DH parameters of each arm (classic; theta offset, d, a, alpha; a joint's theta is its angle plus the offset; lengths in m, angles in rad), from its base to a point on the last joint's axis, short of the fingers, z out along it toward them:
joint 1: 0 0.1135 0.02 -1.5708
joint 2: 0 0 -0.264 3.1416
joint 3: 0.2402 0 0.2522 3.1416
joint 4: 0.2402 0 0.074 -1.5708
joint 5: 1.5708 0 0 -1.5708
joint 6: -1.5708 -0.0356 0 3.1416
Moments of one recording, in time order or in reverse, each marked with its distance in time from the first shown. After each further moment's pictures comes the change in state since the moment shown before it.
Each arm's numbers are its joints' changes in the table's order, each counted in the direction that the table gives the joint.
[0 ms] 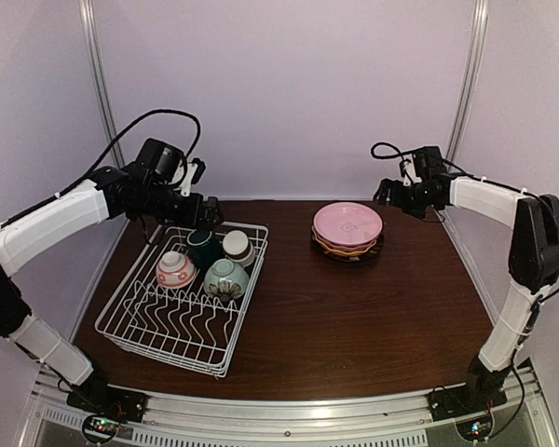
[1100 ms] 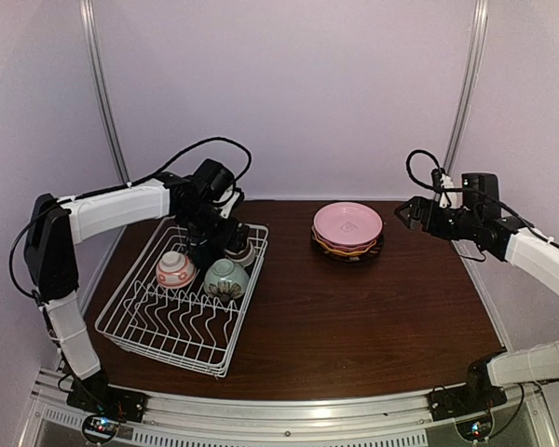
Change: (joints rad) left arm -0.060 0.366 0.171 0.058 -0.066 -0.122; right arm 0.010 -0.667 -0.546 -0.129 -0.155 0.002
